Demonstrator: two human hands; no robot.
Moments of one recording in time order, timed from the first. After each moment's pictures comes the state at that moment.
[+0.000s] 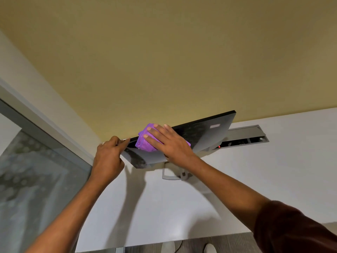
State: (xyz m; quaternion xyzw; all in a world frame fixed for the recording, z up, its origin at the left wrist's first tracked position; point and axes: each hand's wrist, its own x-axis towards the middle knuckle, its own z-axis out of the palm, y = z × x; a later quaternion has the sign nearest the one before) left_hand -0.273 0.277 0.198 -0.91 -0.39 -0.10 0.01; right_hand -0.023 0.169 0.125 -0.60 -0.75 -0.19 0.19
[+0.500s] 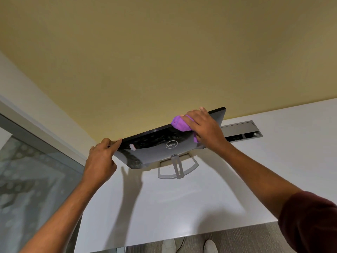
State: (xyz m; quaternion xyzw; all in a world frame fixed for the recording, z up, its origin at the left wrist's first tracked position) left_hand -0.272 0.271 0.202 -0.91 -0.40 -0.06 0.02; right_hand 0.112 0.109 0.134 -0.69 -0.67 -0.21 0.20
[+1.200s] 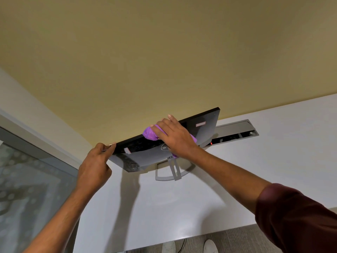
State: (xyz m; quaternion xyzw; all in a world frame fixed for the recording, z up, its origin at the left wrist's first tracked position) left_hand -0.273 0.272 0.199 -0.91 -0.40 -0.05 0.01; right_hand 0.039 0.155 0.130 -0.64 -0.69 -0.26 0.22
